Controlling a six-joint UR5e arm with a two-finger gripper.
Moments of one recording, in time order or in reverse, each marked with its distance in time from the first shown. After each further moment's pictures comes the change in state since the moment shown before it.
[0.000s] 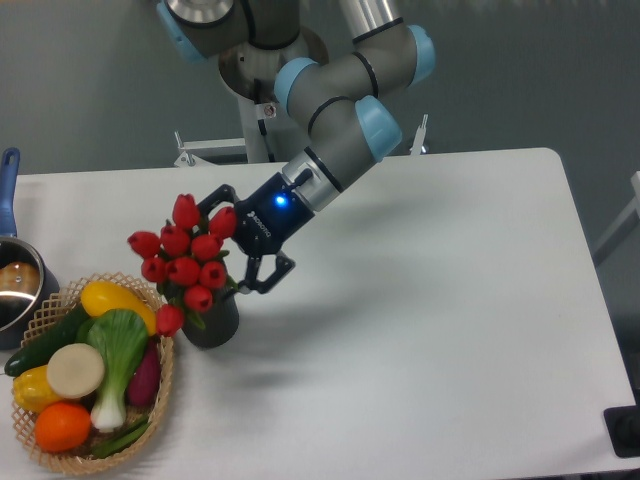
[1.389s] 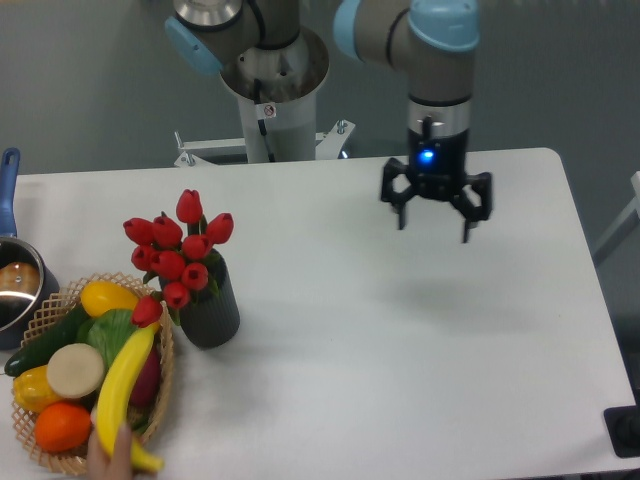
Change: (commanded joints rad) arm 0.251 0.058 0.155 -0.020 1.017 0.124
